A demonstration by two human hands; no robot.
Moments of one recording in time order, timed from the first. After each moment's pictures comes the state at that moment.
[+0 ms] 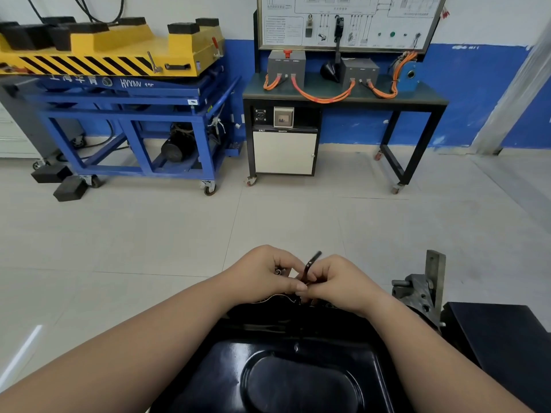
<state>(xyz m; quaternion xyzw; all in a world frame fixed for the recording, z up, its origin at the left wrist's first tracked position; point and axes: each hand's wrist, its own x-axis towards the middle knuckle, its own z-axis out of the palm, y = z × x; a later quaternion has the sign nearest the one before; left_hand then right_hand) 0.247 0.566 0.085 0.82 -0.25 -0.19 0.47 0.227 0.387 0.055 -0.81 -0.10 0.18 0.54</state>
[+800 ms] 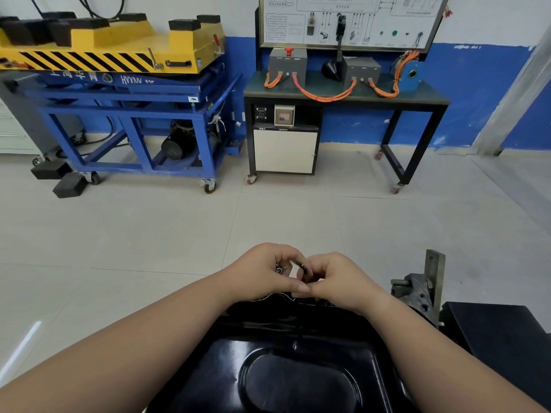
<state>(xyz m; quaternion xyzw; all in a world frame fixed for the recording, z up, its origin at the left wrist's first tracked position) 0.246 0.566 0.085 0.81 -0.25 -0.20 0.48 0.228 0.388 0.055 -0.82 -0.10 0.16 0.53</state>
